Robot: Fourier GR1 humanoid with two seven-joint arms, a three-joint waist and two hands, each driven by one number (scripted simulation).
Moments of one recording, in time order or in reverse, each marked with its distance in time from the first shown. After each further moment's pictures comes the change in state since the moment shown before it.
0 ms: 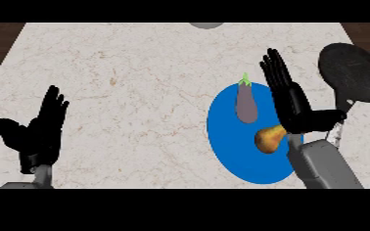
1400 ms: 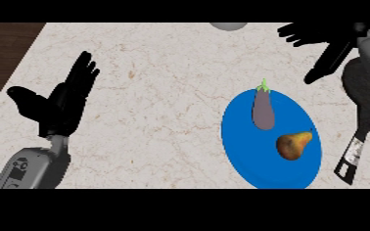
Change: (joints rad) left arm -0.223 -0.015 -0.057 -0.010 0.022 -0.170 0.050; right arm -0.730 -0.393 0.135 0.766 0.150 0.935 0.511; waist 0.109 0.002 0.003
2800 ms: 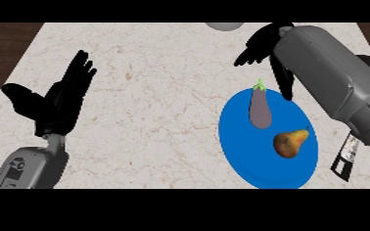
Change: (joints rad) left arm 0.000 -0.013 0.036 -0.006 -0.016 -0.015 0.031; right arm -0.220 0.248 0.380 0.137 0.384 0.360 -0.160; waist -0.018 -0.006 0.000
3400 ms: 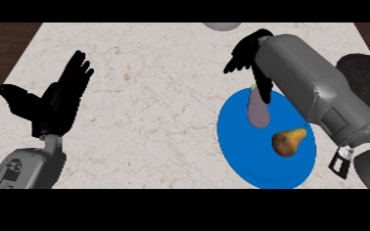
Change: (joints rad) left arm 0.009 -0.006 0.025 -0.005 -0.014 -0.021 0.005; right arm -0.012 0.112 0.030 0.099 0.105 -0.038 -0.065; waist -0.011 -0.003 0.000
